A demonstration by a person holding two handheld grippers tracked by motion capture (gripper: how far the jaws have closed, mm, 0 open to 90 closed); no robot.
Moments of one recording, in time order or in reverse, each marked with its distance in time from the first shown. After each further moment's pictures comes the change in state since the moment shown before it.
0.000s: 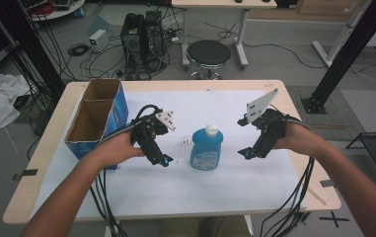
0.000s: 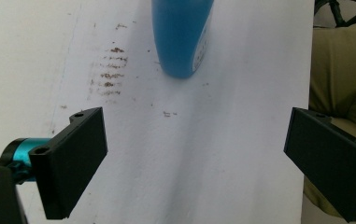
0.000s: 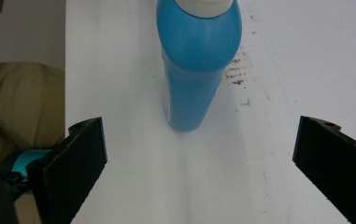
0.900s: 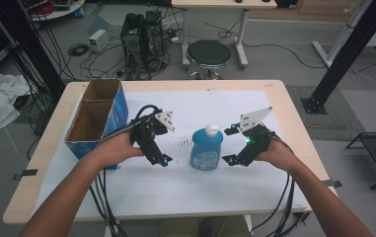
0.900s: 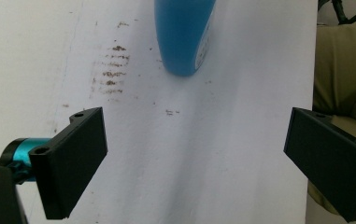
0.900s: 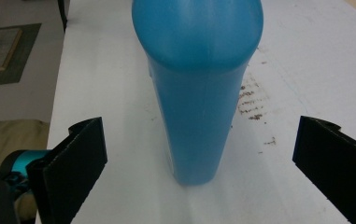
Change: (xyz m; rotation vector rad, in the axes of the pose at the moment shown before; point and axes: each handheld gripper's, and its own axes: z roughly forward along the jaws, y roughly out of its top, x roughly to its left) left arm 0.003 -0.002 0.000 0.009 0.006 0.017; right arm -0.004 -0.033 0.061 -0.263 0.037 0.060
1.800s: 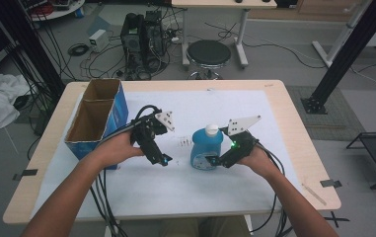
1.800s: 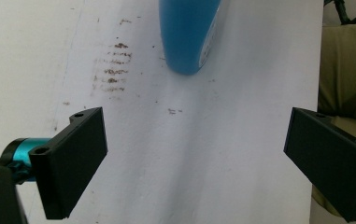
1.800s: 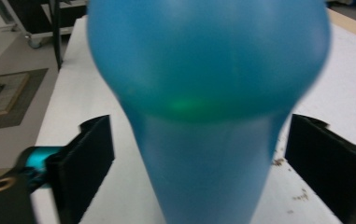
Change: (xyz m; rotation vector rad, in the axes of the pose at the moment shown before) left arm 0.002 -0.003 0.003 -0.009 0.001 -0.019; right arm -0.002 -0.010 0.048 -0.189 0.008 0.018
